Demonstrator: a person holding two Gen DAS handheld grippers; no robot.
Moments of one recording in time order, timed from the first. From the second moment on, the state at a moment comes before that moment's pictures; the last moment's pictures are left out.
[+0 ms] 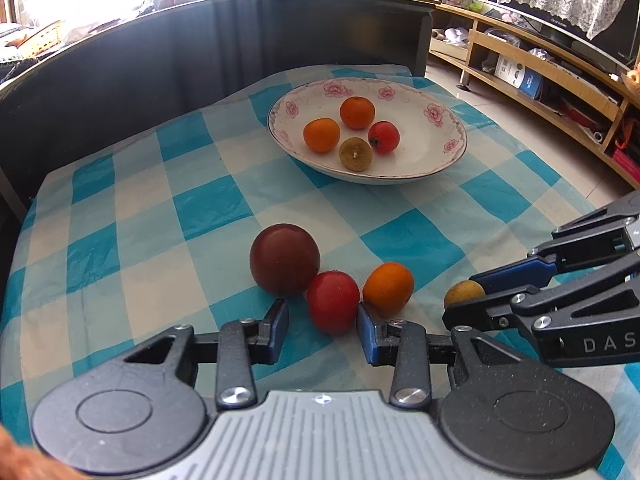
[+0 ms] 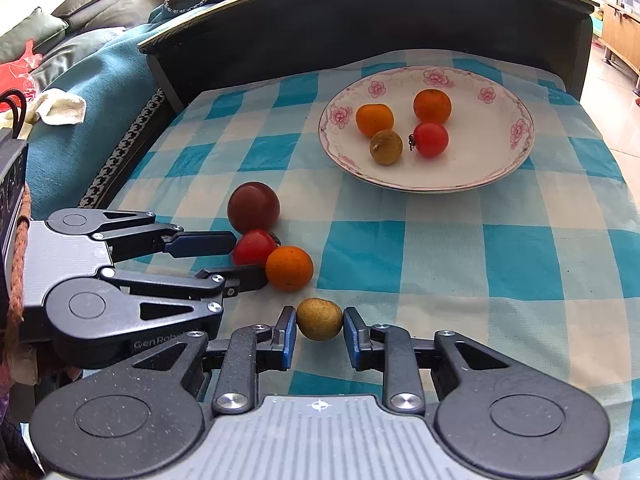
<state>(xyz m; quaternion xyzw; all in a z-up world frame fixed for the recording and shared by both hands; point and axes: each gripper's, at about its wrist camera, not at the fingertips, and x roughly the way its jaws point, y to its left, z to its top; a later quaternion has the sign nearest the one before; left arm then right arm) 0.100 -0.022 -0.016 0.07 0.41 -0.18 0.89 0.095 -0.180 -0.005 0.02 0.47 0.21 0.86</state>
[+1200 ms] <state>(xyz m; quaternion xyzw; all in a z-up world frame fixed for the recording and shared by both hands) 0.071 -0.025 -0.015 0.10 0.42 -0.22 0.87 0.089 -0.191 -0.010 -0.02 0.46 0.22 0.86</state>
